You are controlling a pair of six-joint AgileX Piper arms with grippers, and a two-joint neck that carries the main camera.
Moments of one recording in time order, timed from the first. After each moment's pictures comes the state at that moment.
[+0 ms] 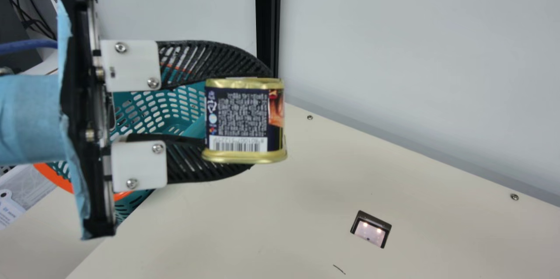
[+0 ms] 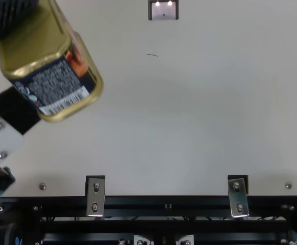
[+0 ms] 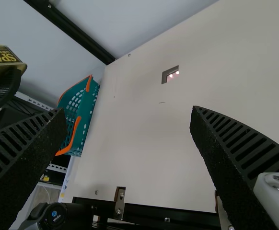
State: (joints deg) left arm 9.4 48.0 -52.6 -72.6 57.2 -58.7; right arm 13.2 16.0 -55.8 17.1 69.9 33.1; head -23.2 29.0
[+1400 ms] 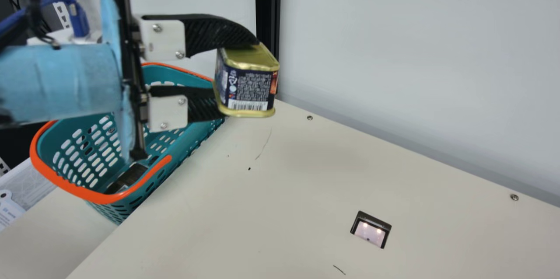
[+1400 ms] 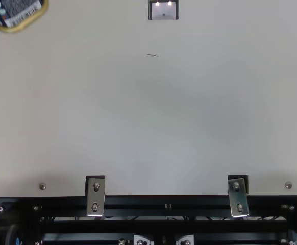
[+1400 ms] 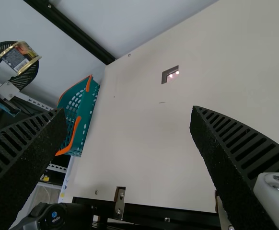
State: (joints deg) left arm 5.4 57.2 -54.7 -58.3 36.5 -37.2; right arm 13.2 16.0 -55.8 17.1 69.9 33.1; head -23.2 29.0
